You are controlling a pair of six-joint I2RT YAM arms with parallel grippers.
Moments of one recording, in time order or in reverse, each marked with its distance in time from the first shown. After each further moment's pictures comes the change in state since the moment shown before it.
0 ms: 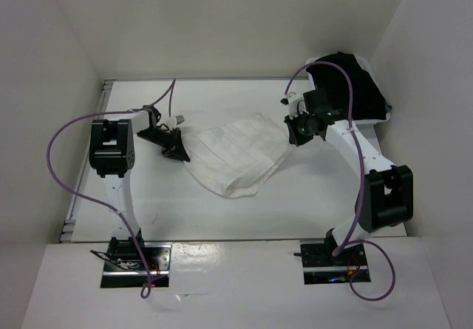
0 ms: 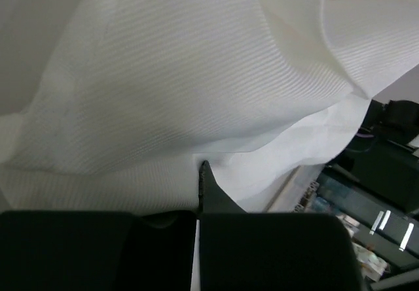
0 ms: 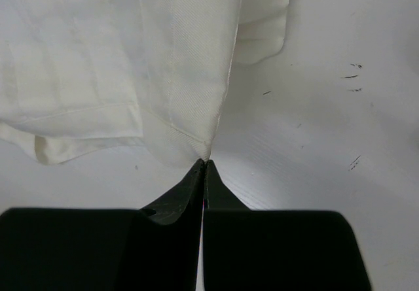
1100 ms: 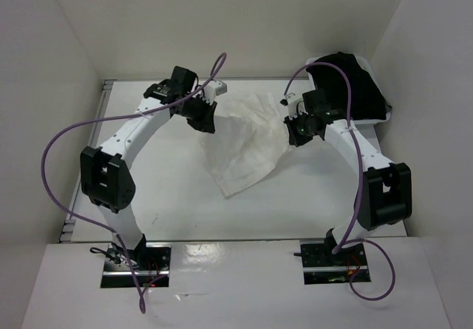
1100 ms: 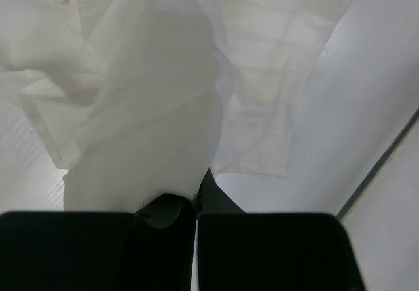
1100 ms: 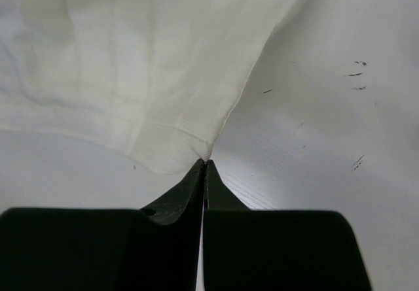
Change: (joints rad) left arm -0.396 -0.466 0.200 0.012 -0.374 0.110; right arm 0.000 0.018 0.000 0.000 0.002 0.000
